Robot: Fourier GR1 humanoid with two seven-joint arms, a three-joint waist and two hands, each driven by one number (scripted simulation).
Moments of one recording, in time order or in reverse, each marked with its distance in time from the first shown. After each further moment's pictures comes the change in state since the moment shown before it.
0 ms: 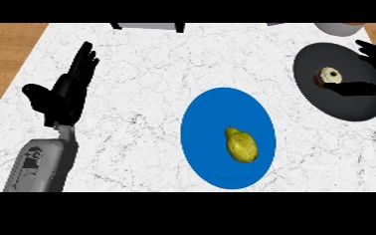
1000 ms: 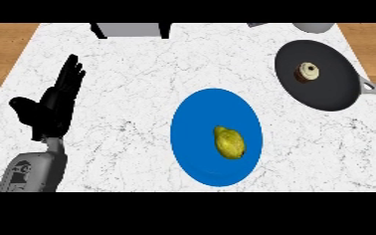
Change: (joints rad) left arm 0.092 0.014 0.044 -0.019 -0.006 0.002 -0.011; right arm 0.299 -0.198 -0.163 -0.055 -0.306 0.557 -0.268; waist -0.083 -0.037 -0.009
